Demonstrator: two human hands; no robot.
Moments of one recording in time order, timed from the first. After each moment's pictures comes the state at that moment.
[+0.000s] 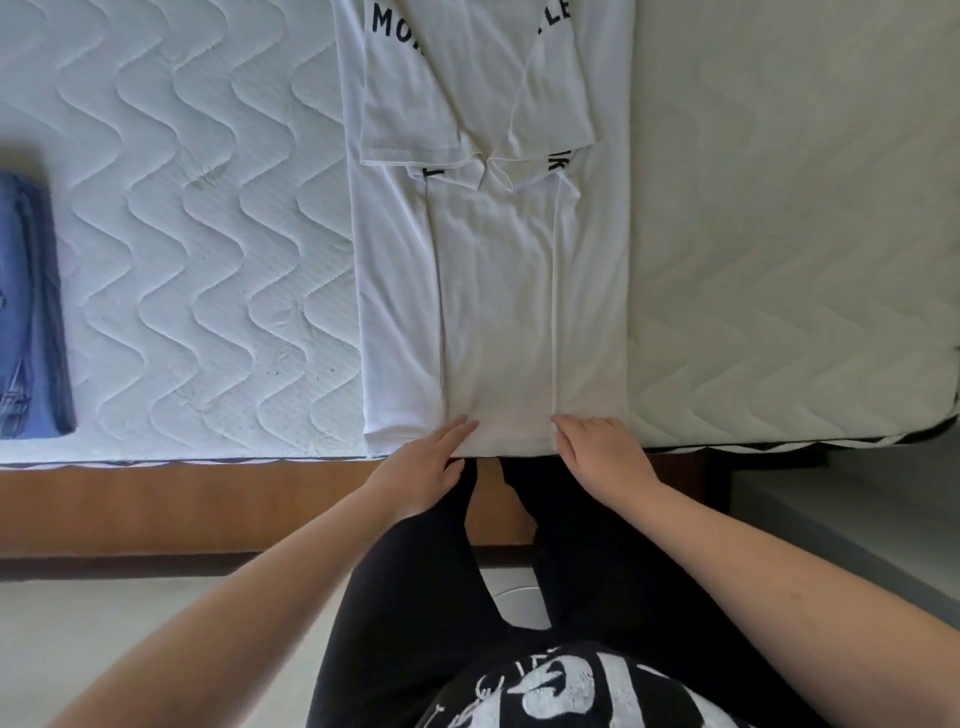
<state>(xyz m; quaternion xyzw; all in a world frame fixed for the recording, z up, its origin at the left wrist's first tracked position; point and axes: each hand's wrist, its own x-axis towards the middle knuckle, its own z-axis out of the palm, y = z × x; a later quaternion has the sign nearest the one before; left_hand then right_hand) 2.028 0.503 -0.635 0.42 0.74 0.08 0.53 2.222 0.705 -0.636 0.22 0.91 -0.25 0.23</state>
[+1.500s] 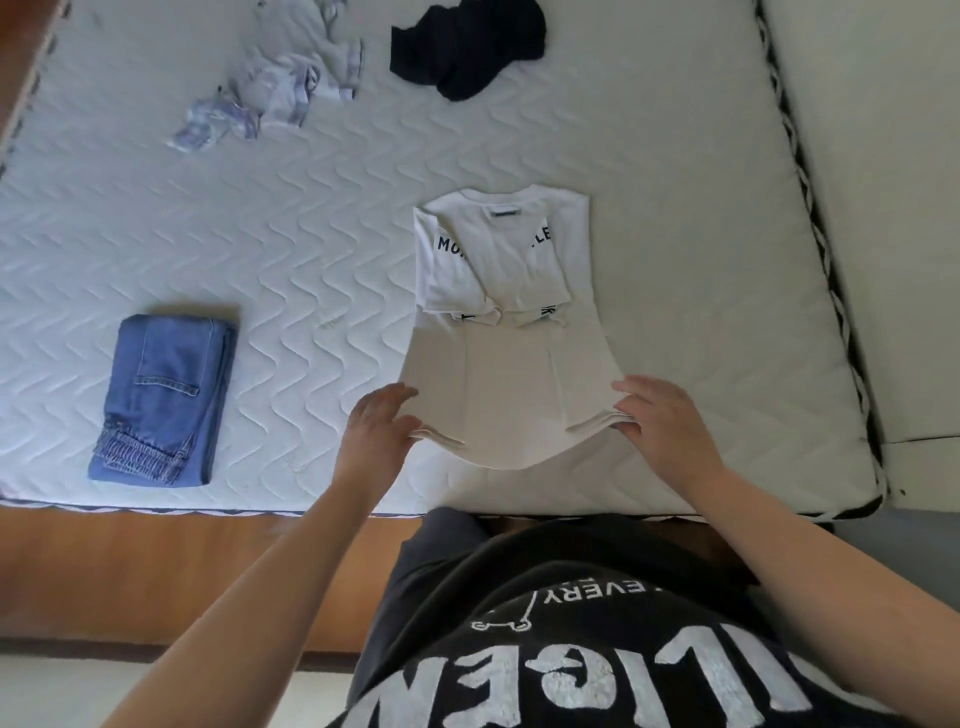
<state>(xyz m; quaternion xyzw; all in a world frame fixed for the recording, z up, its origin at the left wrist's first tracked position) 1.965 0.525 -0.429 0.47 0.87 0.12 0.08 2.213 0.806 -0.436 0.23 0.95 -0.21 -0.03</state>
